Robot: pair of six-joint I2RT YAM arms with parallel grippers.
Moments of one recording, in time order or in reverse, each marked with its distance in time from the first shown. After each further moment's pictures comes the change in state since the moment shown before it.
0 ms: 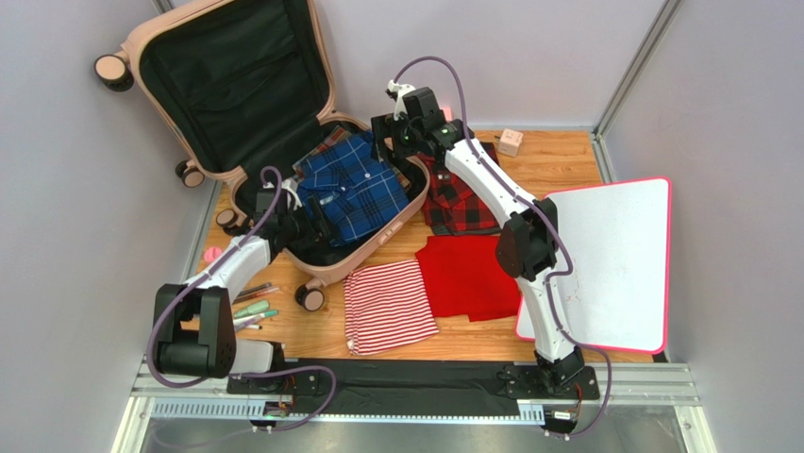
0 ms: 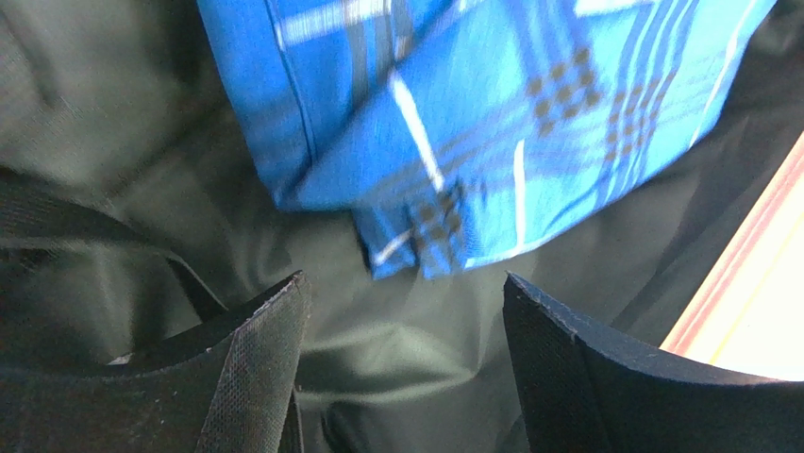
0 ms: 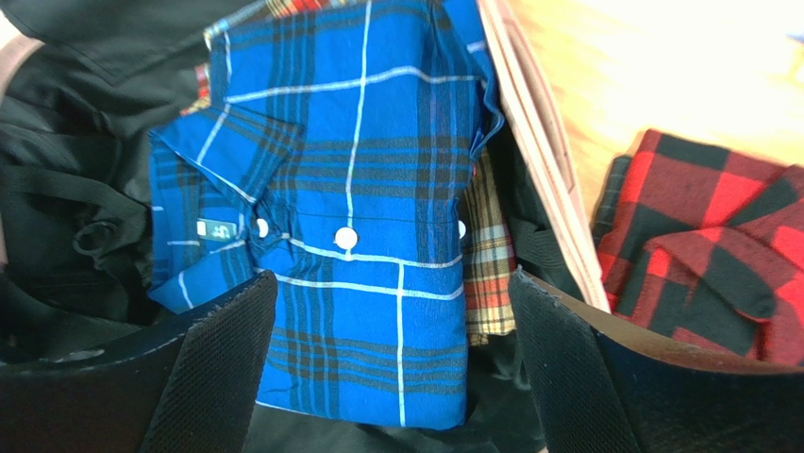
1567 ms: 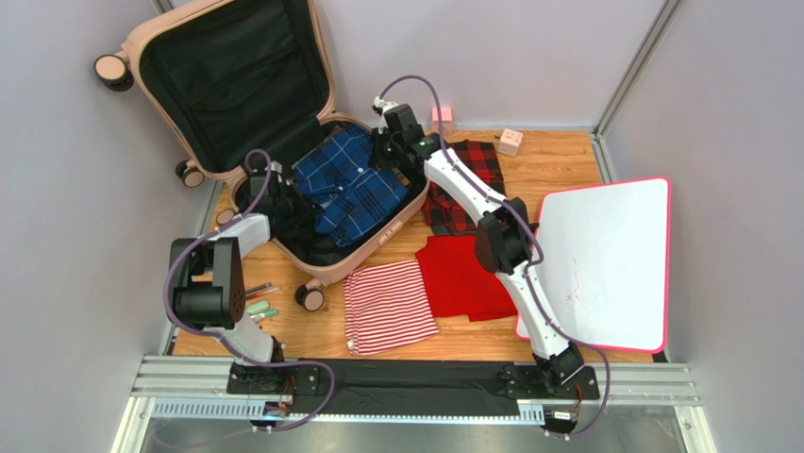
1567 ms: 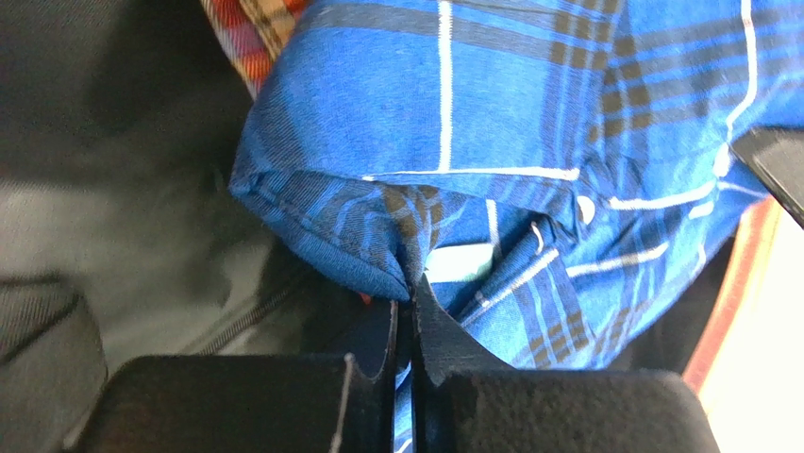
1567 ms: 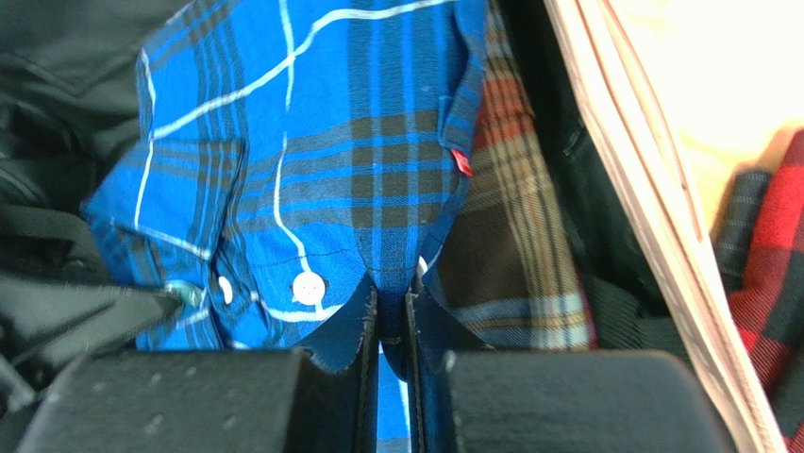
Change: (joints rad) left arm 0.100 0.302 0.161 0.240 0.034 -0.152; right arm 0.028 0.237 0.158 0.041 -0.018 0.098
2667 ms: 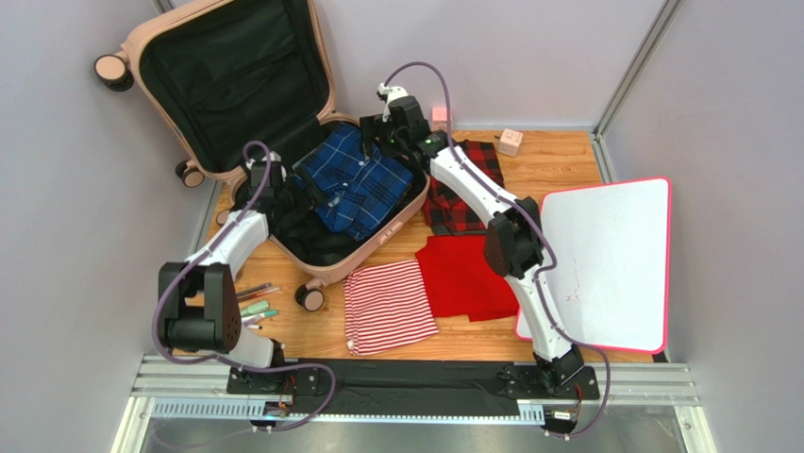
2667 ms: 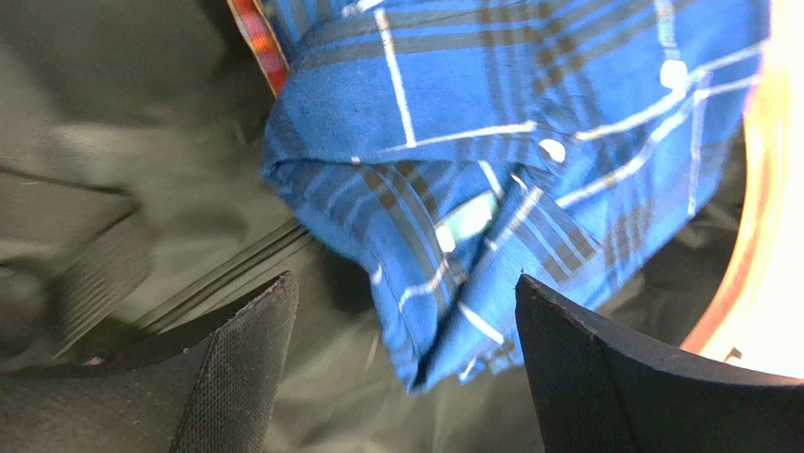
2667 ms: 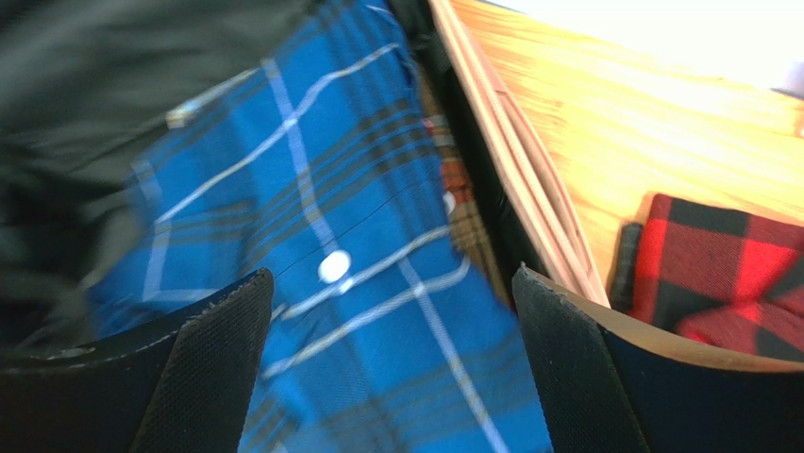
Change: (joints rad) left arm -0.066 -0.136 0.069 -0.227 -0.167 0.031; right arm 0.013 -0.095 -0.105 0.156 0.157 -0.056
